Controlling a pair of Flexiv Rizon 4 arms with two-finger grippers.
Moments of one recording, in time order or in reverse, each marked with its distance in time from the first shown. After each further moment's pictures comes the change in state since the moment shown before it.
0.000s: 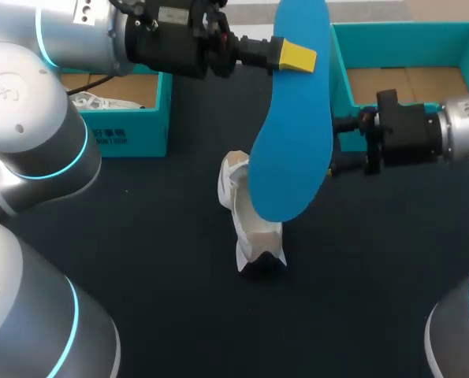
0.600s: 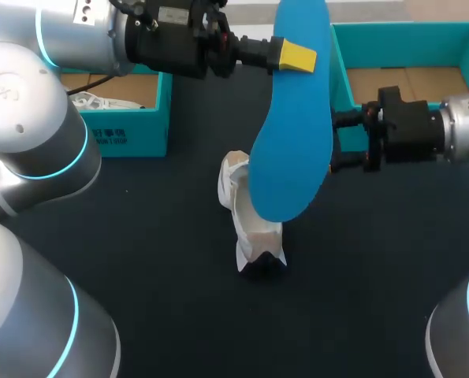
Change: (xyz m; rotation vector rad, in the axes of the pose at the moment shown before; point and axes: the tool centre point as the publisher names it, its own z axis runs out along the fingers) left arm 0.000 0.000 0.000 0.000 0.000 0.000; right arm 0.003 0.001 -0.001 0.008 0.035 0.002
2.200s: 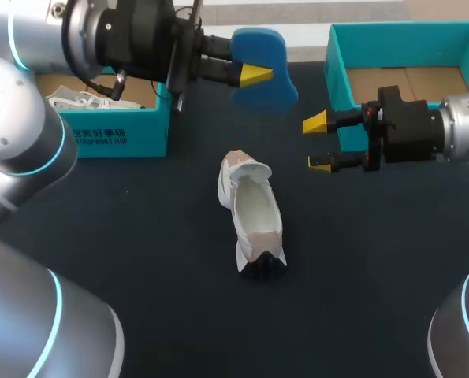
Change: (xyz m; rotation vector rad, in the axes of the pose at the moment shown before) left arm -0.050 -0.006 -0.044 -0.041 -0.081 1.513; right arm 0.000 0.000 0.000 0.000 0.000 0.000
